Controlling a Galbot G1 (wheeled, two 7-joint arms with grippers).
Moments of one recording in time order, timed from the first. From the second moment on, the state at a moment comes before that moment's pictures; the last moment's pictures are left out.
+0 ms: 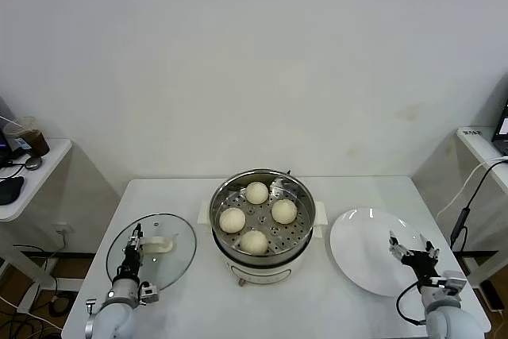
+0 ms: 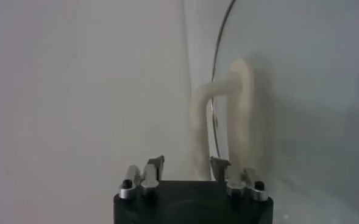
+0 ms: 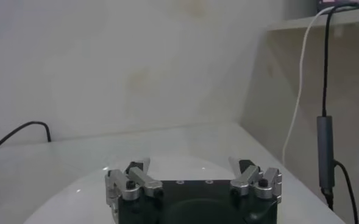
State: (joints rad) left arm 1.21 -1.21 -0.49 -1.40 1.27 0.14 -0.18; right arm -1.34 1.28 0.84 1.64 0.37 -0.12 -0.16
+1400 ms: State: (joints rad) left arm 1.22 -1.27 -0.42 -2.05 1.44 0.66 0.27; right arm -1.38 1.26 0.88 1.71 0.39 -0.14 -0.17
